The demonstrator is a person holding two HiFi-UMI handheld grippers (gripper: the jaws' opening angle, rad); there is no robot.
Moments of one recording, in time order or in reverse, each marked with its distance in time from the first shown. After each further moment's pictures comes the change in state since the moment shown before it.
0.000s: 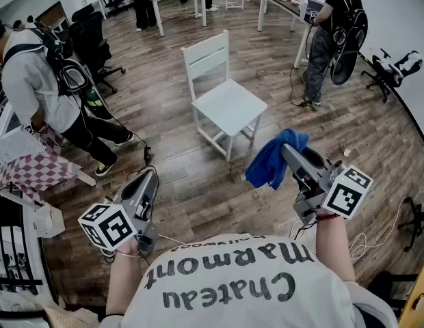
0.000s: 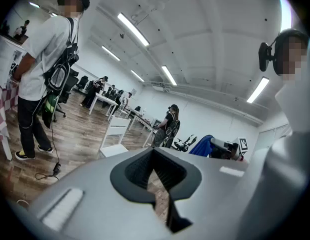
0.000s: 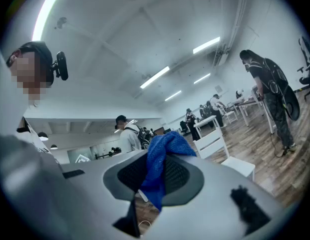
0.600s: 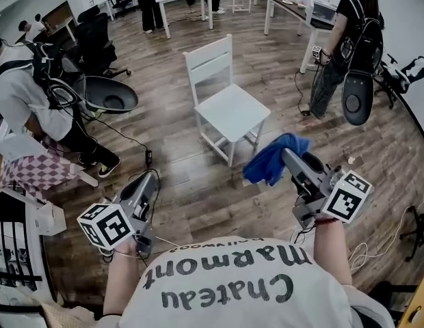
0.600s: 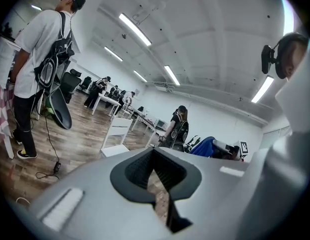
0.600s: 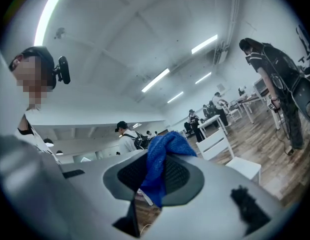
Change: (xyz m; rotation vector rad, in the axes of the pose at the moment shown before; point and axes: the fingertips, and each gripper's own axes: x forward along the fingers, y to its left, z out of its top) left arm 0.027 -0.004 0.003 -0.014 -0.001 0.037; right arm -0.003 -0.034 0.009 0.037 -0.033 0.051
